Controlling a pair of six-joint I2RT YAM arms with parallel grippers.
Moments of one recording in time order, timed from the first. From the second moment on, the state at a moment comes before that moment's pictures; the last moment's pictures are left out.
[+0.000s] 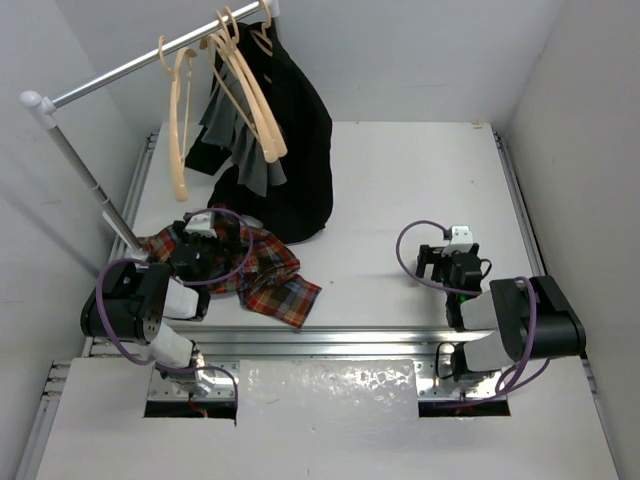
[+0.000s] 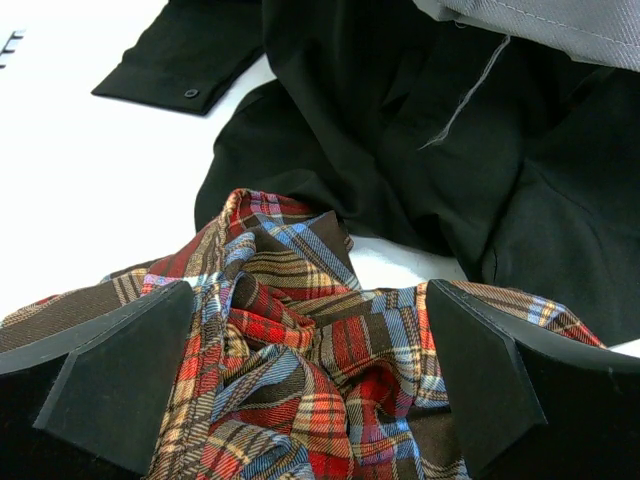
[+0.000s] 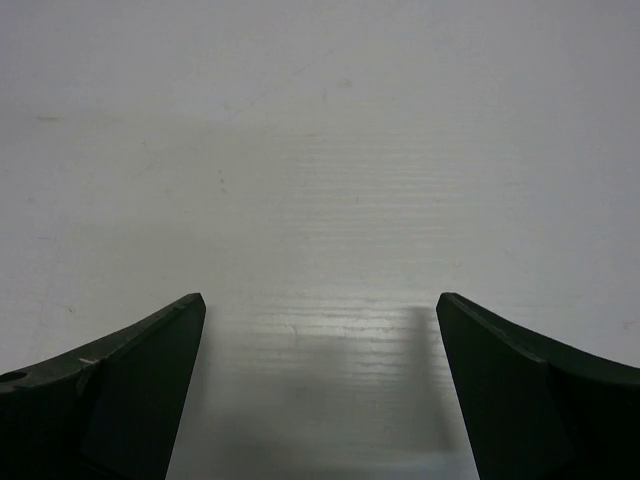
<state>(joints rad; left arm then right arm) -0.02 1.53 0.17 1.29 0.05 -0.02 0.04 1.47 0.04 1.06 0.05 0.01</state>
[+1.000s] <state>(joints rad) -0.02 0.77 0.78 -0.35 0.09 0.22 0.73 1.16 0.57 0.14 -0.31 0.06</state>
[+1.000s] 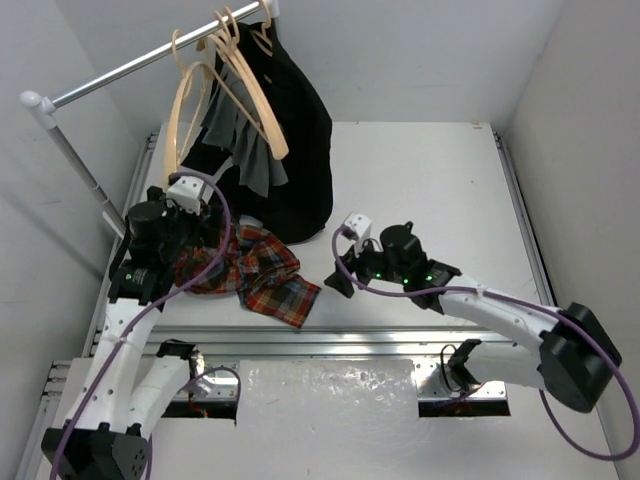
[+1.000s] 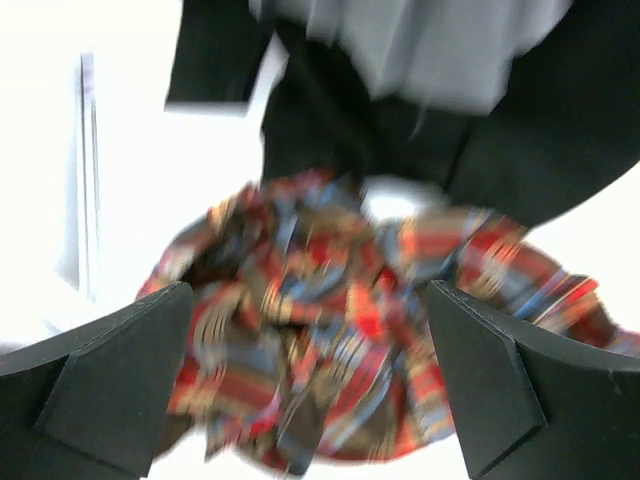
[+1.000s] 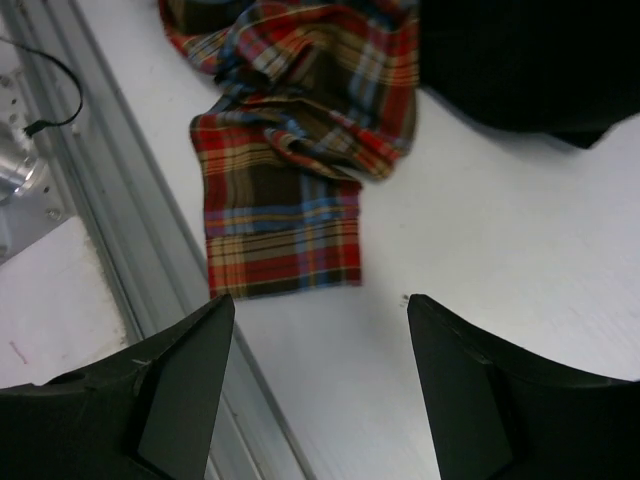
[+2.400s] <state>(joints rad) 0.20 0.97 1.48 -0.93 0.57 0.66 0.82 1.19 0.84 0.00 -0.29 0.16</state>
